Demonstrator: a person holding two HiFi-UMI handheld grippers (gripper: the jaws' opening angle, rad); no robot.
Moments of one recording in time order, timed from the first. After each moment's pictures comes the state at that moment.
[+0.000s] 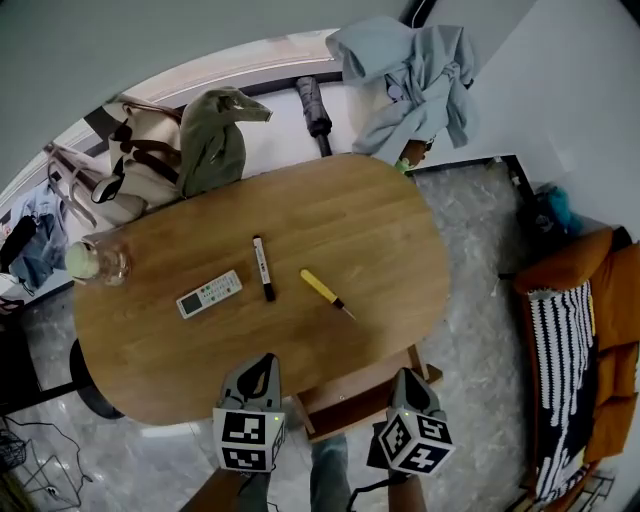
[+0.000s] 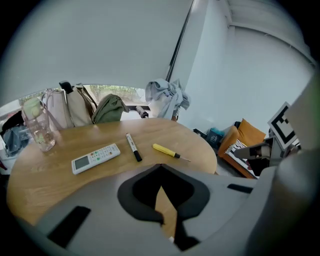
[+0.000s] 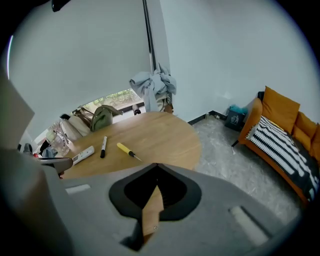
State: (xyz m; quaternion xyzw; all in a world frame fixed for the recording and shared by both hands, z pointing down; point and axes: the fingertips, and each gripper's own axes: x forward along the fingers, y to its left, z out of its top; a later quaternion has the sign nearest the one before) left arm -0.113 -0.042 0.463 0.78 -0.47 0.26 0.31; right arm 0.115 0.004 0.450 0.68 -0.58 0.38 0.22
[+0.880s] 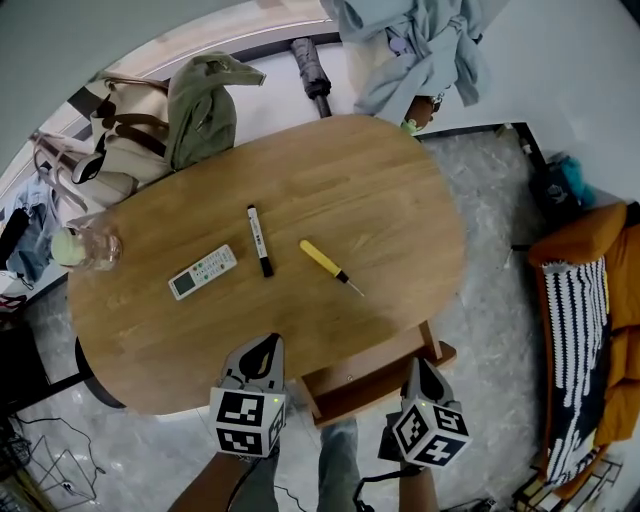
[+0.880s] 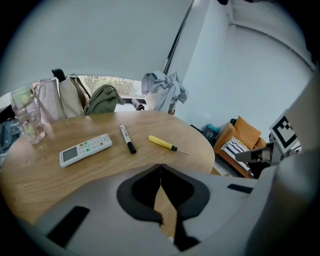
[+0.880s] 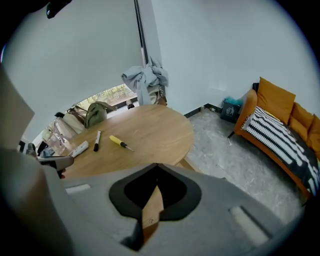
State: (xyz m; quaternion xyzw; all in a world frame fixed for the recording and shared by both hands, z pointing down) left arm -0.103 -0.038 0.503 0.79 -0.44 0.27 0.33; right arm 0.129 0.032 0.489 0.69 -0.56 0.41 0.22
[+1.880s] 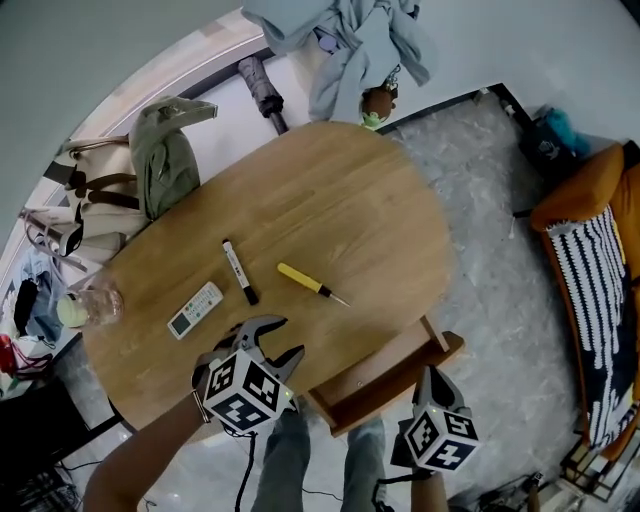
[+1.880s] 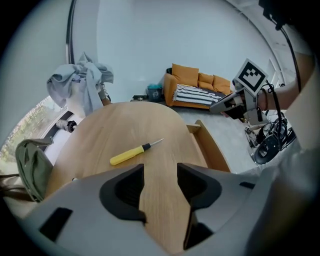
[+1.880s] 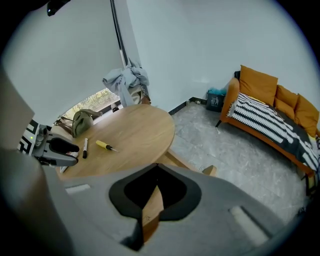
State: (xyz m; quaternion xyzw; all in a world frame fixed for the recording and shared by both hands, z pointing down) left arm -0.041 -0.069 0.511 0.86 -0.09 0.49 0.08; right arm 0.160 0.059 0.499 0.72 -0.49 0.45 0.18
